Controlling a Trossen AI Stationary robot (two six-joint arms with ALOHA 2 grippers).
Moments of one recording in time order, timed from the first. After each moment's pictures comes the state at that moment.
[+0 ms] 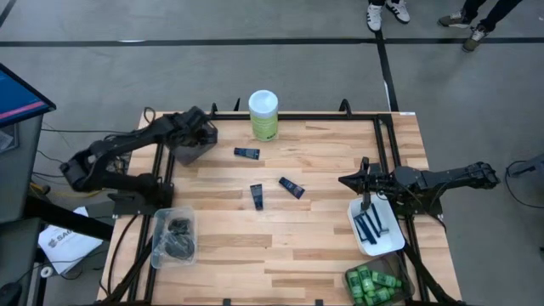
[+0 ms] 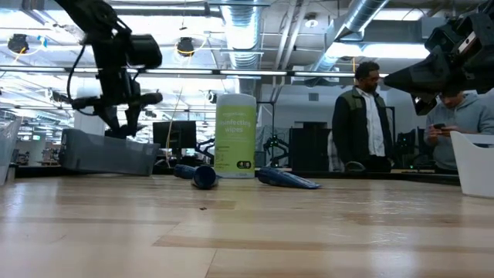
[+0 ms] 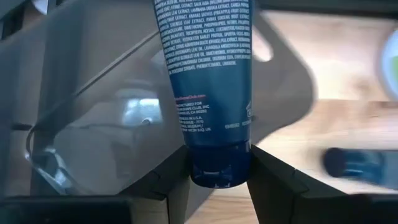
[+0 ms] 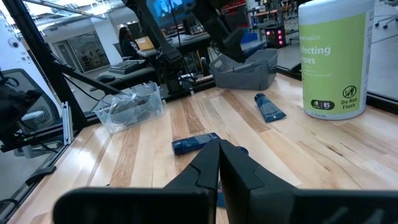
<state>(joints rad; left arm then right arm) 0.76 1.22 0.78 -0.72 -0.30 -0.81 0.16 0.13 0.01 0.05 0.31 0.28</state>
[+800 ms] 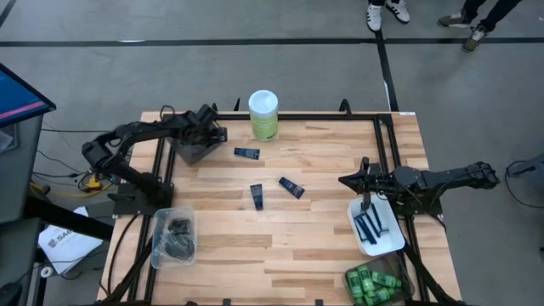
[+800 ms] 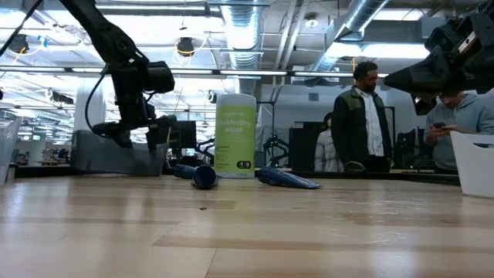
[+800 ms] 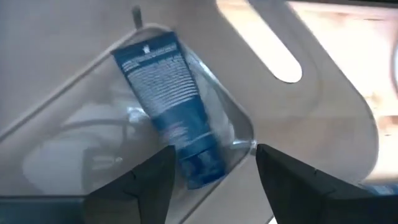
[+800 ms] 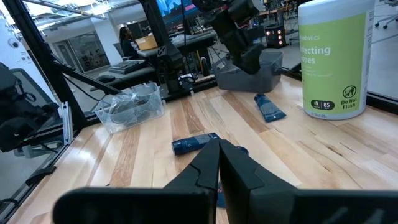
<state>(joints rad) 0.80 1.47 0.78 -0.48 -0.20 -0.75 0.15 0.13 0.01 0.05 0.31 0.28</state>
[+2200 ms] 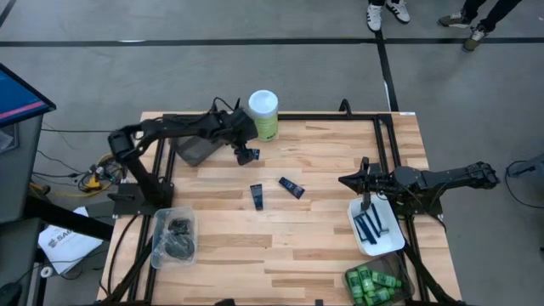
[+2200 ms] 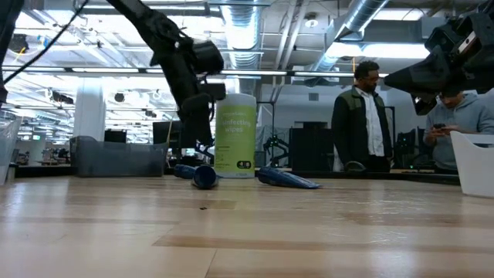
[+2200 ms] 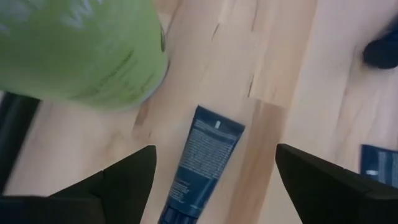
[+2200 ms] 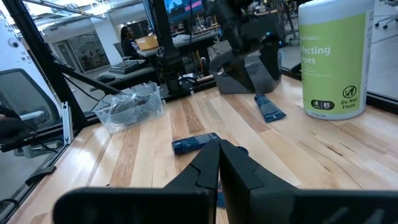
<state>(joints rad) 0.52 1.70 1.13 -0.51 0.03 0.21 0.15 0.13 0.01 0.05 0.31 0.28</state>
